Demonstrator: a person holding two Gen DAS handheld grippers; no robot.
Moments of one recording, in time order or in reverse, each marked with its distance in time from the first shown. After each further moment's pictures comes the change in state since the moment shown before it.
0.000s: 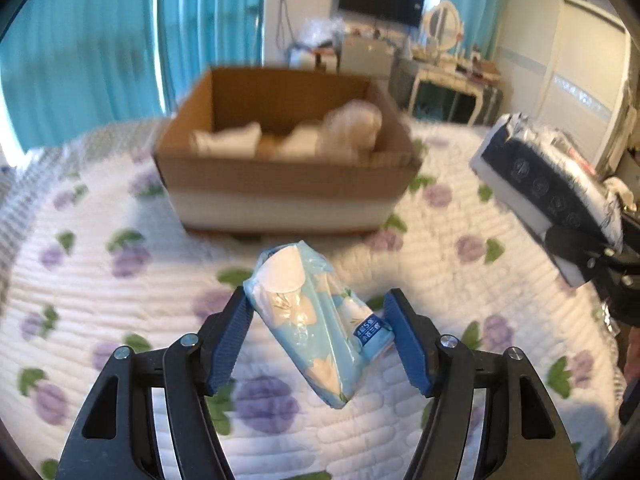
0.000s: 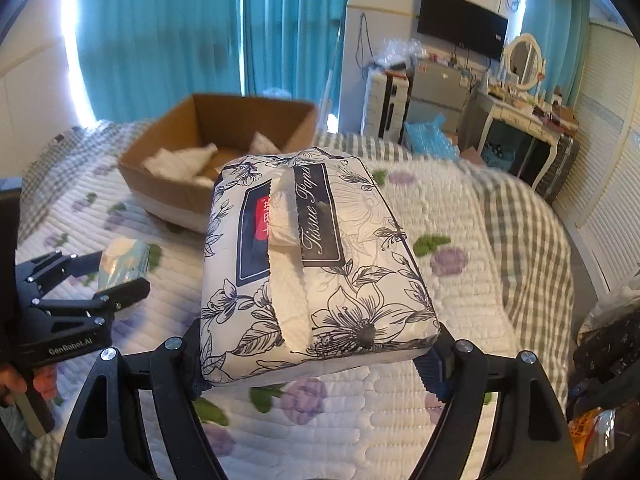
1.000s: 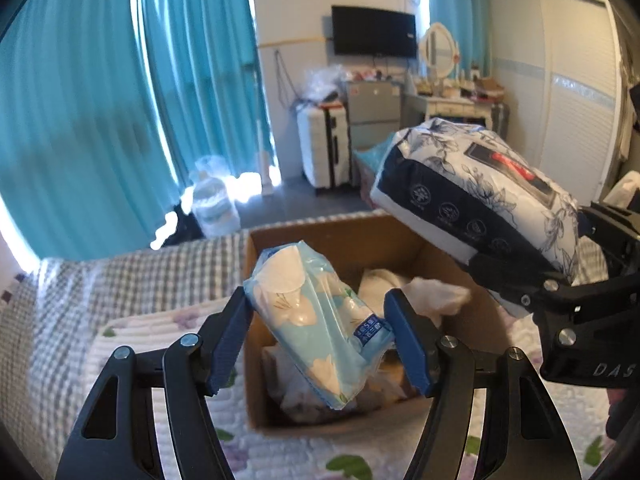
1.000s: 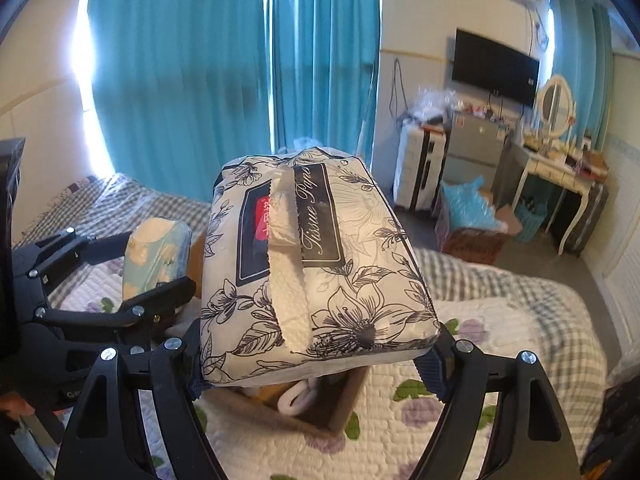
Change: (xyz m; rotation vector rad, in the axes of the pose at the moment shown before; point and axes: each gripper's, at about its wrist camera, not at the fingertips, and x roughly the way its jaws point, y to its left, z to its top) left arm 0.053 0.040 0.163 0.149 -0.157 0.090; right arm 0.079 0.065 0.167 -0.027 -0.125 0.102
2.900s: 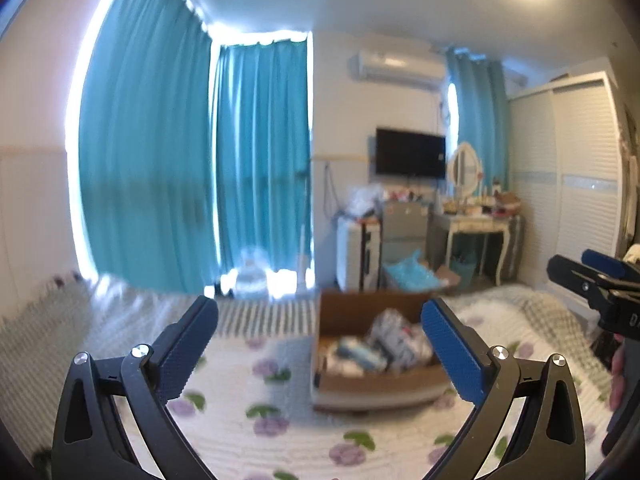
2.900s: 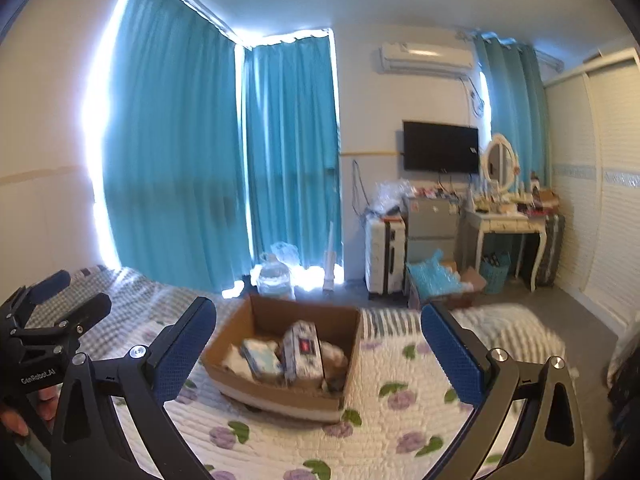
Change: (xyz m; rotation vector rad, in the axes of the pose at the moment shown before) left arm -0.190 0.025 -0.081 -0.144 -0.447 0.111; right arm -0.191 0.033 -0.083 0.111 -0.412 -0.109
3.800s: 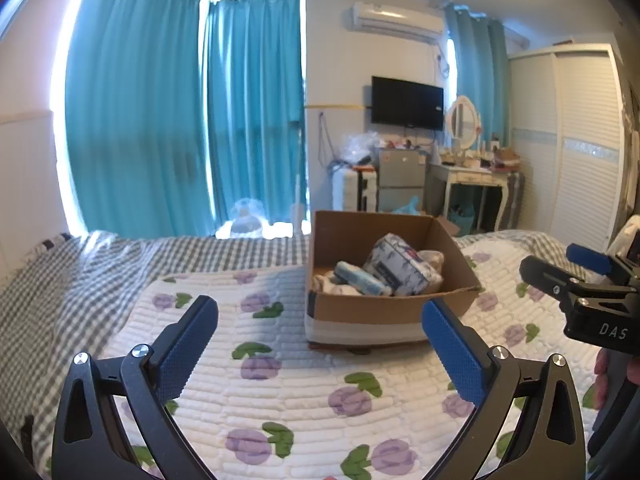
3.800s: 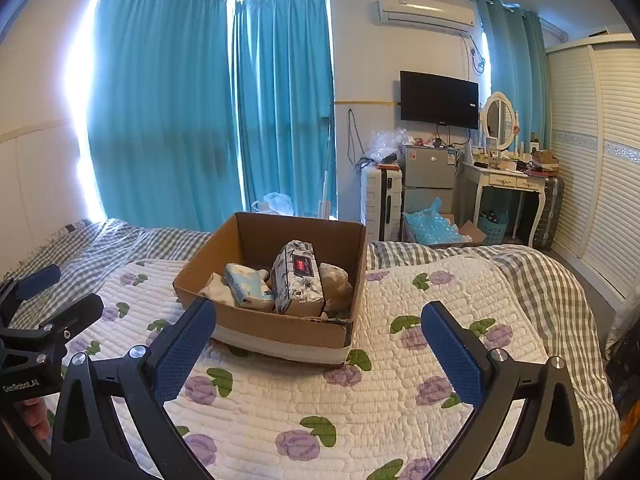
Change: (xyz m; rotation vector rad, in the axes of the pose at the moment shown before) left arm 0.028 -0.004 -0.064 0.021 0.172 -0.013; right arm 0.053 0.003 -0.070 -0.004 0.152 -0.023
